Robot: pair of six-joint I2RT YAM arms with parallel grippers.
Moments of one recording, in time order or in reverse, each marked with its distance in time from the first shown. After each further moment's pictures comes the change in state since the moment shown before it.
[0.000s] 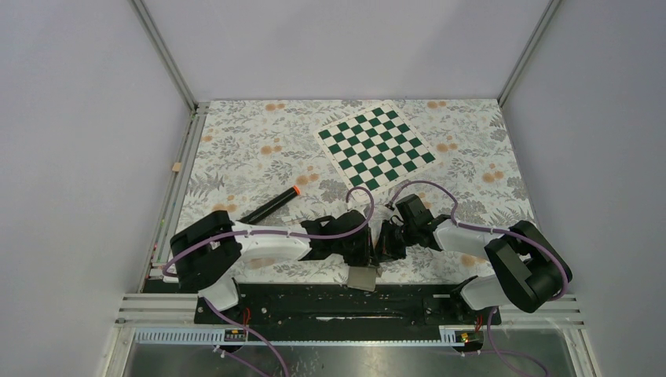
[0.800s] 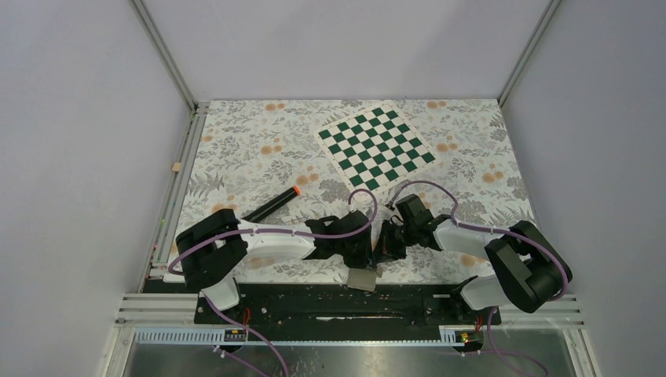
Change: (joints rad) left arm -0.004 0.043 0.034 -0.058 0.009 0.019; right arm 0.000 -0.001 0.002 -0.006 0.002 0.000
